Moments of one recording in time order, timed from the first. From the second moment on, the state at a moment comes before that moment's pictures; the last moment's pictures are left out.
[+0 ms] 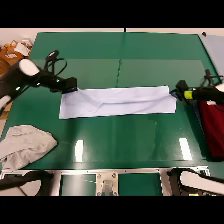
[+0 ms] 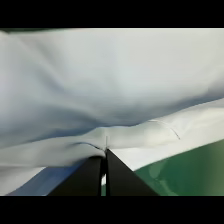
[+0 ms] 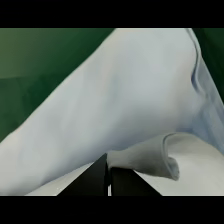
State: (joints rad) left arm -0.13 -1.43 1.27 1.07 -1.01 -1.50; right arm -0.32 -1.37 1.00 -0.83 0.87 1.53
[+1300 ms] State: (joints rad) left arm -0.01 -1.69 1.54 1.07 -1.41 -1.56; right arm -0.45 -1.98 1.51 -0.79 1.44 1.11
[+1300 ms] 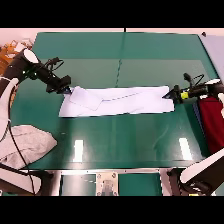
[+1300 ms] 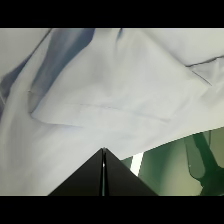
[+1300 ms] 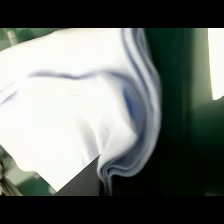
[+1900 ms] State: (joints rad) left arm -0.43 -1.77 1.55 0.89 -0.94 -1.52; right arm -0.40 -1.56 1.60 -0.75 1.63 1.18
